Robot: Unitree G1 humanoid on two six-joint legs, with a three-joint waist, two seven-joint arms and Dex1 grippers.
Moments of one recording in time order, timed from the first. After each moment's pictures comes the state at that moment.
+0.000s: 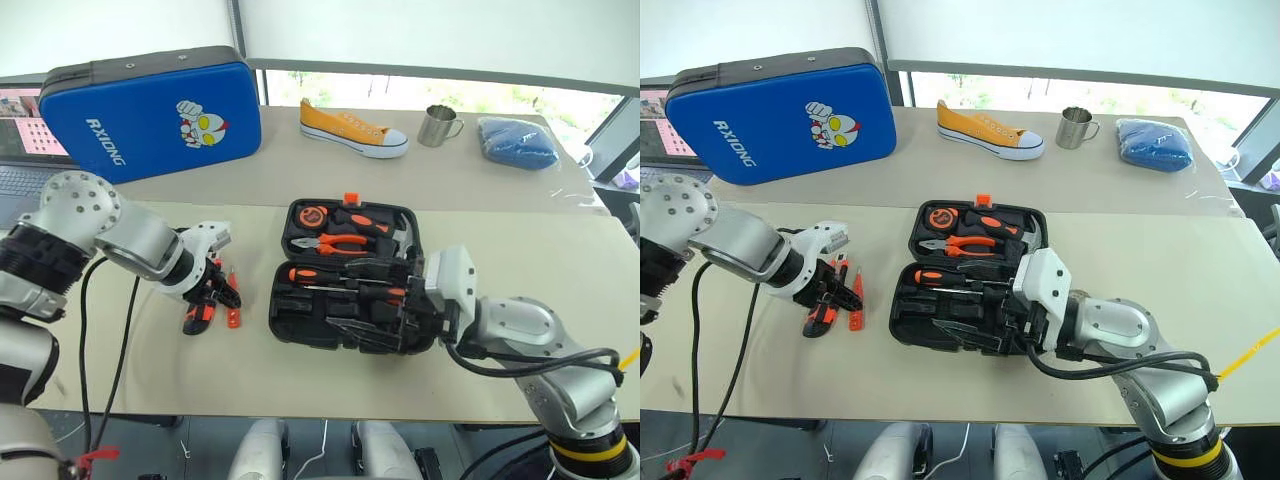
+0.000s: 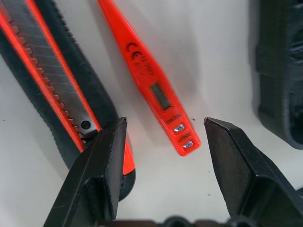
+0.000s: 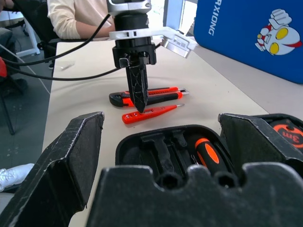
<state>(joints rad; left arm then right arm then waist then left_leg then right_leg) -1.10 1.06 -0.67 0.31 -1.96 1.55 0.46 -0.20 -0.61 0.07 -0.70 0.56 0.55 0.76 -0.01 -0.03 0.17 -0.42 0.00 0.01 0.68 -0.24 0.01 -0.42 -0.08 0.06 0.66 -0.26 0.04</state>
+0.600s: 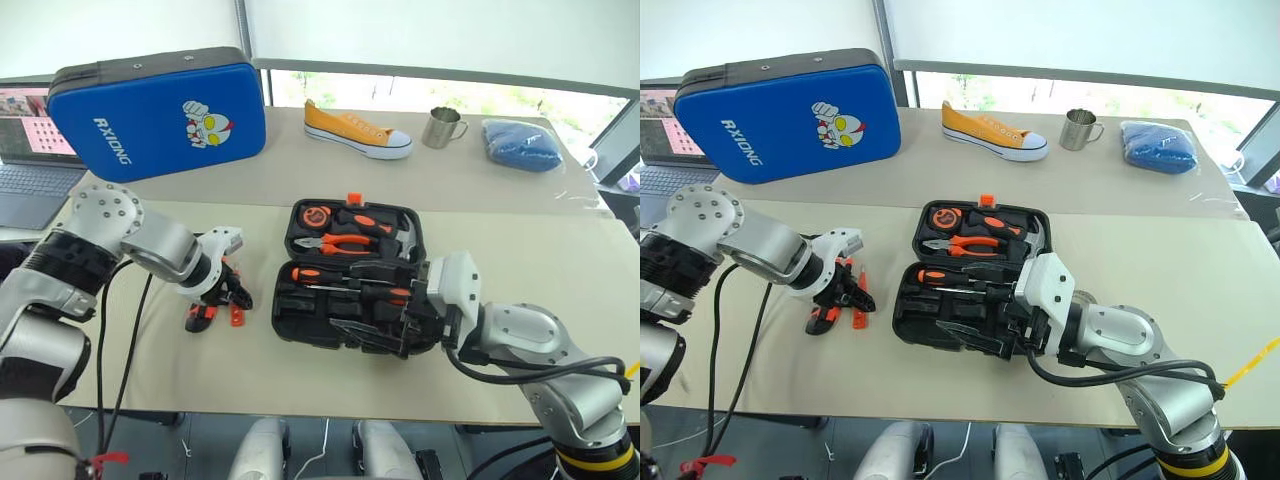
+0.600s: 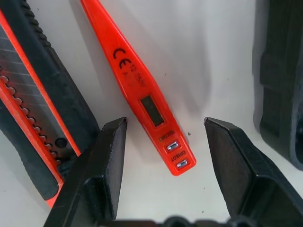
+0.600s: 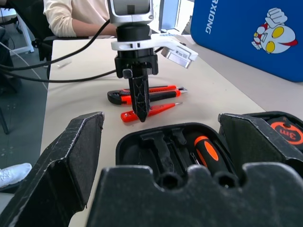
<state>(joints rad) -1.09 0.89 -0.61 0.46 -1.97 1.55 0.62 -0.17 -0.62 0.06 -0.74 0.56 0.55 0.72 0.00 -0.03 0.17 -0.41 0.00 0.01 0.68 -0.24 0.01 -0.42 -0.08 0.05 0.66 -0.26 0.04</state>
